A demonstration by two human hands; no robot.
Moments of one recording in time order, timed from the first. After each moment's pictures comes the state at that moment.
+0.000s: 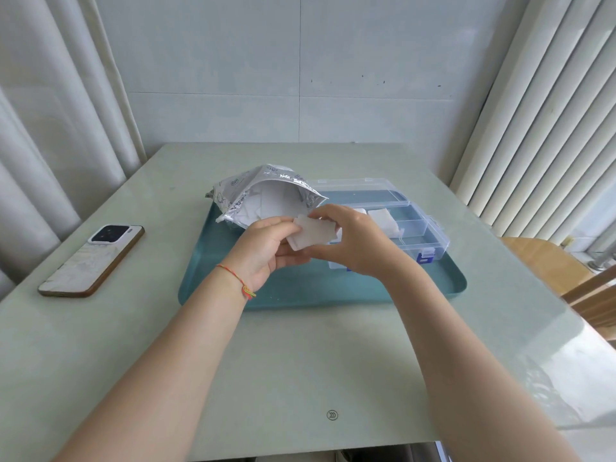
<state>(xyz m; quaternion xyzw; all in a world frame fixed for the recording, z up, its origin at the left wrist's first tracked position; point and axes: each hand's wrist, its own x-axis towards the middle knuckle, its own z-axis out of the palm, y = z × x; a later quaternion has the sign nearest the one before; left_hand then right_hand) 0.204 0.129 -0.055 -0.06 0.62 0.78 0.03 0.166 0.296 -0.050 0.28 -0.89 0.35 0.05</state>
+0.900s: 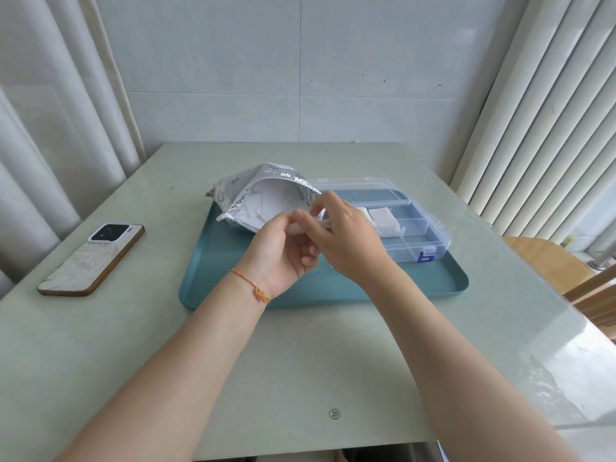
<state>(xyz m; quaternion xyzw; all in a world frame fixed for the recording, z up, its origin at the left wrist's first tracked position) 0.217 0.152 -0.041 -0.06 0.51 0.85 0.10 0.185 0.271 -0.045 0.22 -0.89 0.37 0.14</state>
